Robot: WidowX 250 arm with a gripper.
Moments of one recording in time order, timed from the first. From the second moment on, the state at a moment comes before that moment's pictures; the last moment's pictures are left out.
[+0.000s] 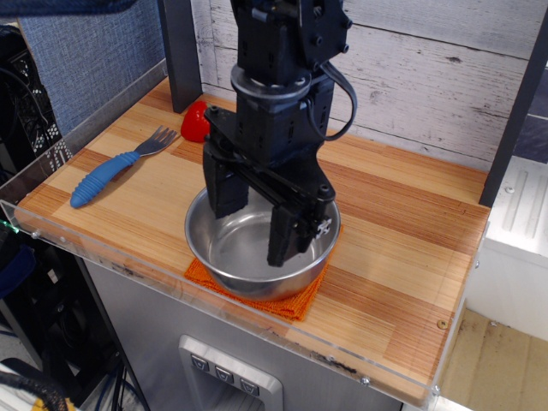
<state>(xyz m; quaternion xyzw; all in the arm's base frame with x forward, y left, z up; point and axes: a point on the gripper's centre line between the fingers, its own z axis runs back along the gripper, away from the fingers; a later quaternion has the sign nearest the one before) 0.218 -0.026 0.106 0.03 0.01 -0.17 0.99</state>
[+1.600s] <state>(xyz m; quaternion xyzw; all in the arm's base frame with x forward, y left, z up) 0.273 -0.034 0.006 -0.01 -0.09 -0.24 0.97</state>
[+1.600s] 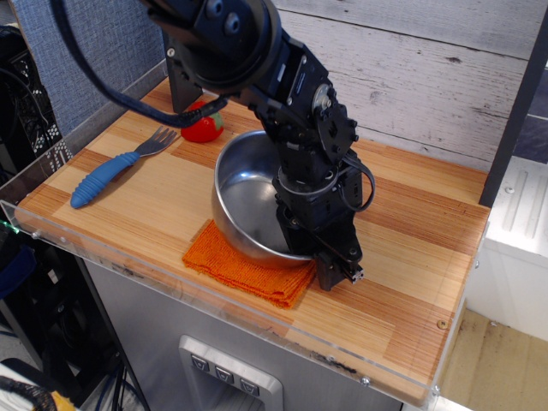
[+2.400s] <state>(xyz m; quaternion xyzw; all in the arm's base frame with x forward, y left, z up) 0.259 0.011 0.074 -0.11 -0.16 -0.15 0.97</state>
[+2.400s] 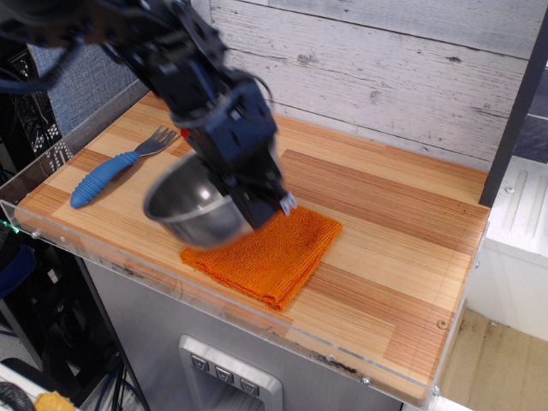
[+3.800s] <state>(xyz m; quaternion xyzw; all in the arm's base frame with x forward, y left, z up) 0.324 -0.083 0.075 -0.01 -0.09 -0.27 0.96</state>
